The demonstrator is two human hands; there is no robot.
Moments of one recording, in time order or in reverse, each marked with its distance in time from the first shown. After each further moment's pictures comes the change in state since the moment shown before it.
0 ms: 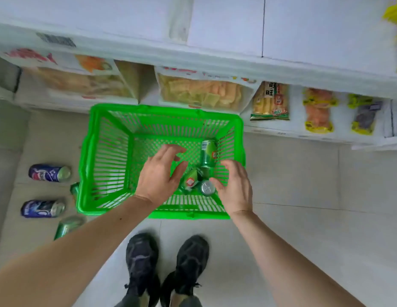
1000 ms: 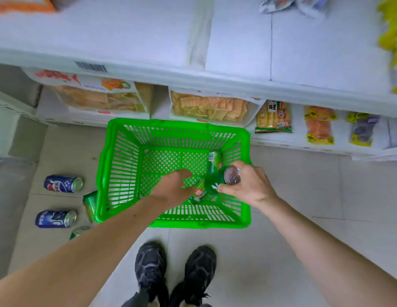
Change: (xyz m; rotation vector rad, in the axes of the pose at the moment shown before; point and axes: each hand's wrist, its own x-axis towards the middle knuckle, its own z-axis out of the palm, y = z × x) left_hand 0.008 -0.007 -0.013 0.019 -0.522 -0.397; right_hand 0.033 -0.043 -0.057 -0.160 -0.352 0.084
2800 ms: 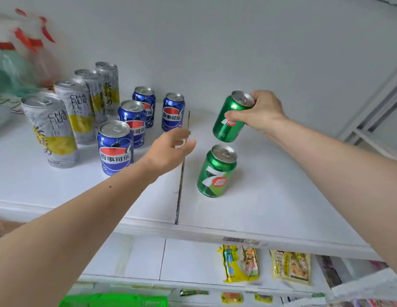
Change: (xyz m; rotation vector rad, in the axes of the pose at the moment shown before) left_hand -0.151 0.521 -0.412 -0.405 0.530 0.564; right_hand -0.112 -0.212 -0.710 0.234 0.783 -0.327
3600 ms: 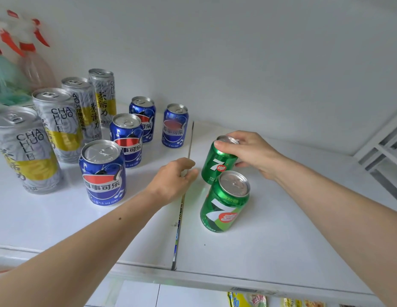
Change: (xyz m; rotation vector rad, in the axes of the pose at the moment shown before) left_hand 0.047 -0.037 0.021 0.196 -0.033 -0.091; right_hand 0.017 0.030 0.053 0.223 -0.417 0.054
